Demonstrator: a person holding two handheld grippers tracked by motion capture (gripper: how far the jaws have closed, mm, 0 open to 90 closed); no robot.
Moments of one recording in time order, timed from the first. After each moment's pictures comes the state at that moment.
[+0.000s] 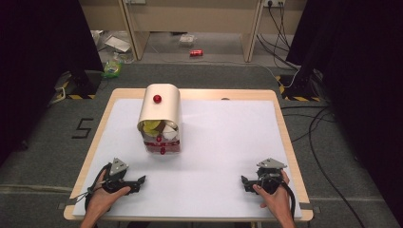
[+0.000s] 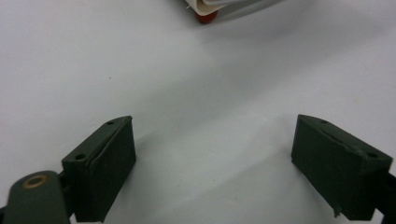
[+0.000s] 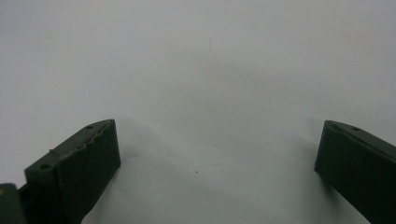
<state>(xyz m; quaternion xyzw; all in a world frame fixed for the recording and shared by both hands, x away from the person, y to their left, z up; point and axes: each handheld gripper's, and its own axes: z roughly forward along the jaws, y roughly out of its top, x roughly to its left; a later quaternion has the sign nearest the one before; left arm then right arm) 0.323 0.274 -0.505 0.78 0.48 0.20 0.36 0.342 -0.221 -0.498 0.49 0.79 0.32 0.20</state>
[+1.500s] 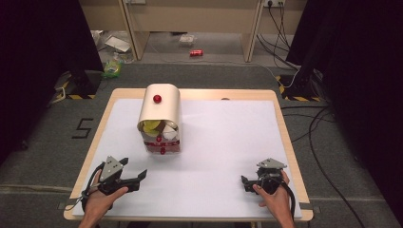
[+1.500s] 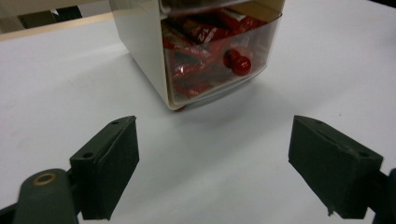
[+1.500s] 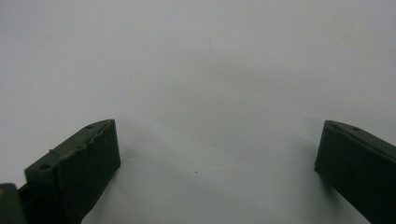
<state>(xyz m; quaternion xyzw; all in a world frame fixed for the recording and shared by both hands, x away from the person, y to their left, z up) 0.300 0.263 -0.458 0.74 0.44 0.25 0.45 0.342 -0.221 -0.497 0.49 0.79 0.32 0.20</state>
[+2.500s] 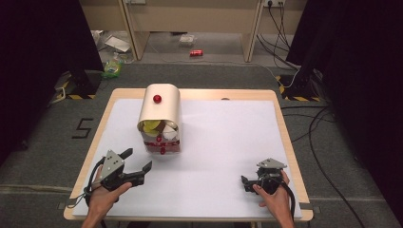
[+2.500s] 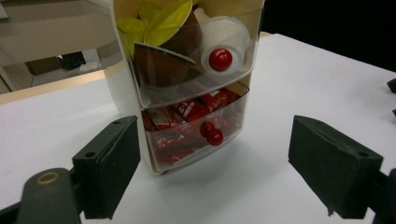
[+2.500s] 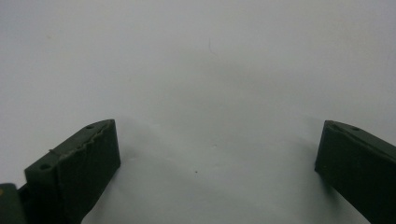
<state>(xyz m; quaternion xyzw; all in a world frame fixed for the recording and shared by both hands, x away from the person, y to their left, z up) 0.300 0.244 -0.423 0.71 0.40 0.29 0.50 0.342 -0.221 -0.498 0.49 0.79 0.32 0.20</state>
